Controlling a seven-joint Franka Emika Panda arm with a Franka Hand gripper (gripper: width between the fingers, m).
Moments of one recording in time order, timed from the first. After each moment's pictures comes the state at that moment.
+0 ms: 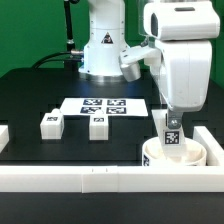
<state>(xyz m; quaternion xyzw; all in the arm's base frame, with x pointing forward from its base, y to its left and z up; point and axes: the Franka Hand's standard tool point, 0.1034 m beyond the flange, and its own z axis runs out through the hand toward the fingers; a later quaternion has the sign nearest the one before) 0.644 0.061 0.091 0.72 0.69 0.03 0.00</state>
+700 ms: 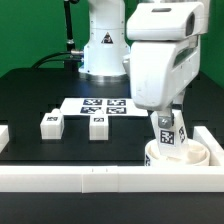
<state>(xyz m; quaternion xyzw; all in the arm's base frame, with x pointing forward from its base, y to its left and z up) 0.643 0.062 0.091 0.87 0.48 0.02 -0.01</state>
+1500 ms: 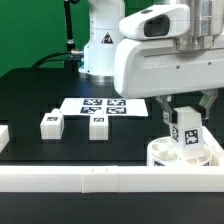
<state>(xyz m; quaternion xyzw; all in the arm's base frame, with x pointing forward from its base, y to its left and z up) 0.637 0.092 0.089 1.00 0.04 0.02 -0.03</state>
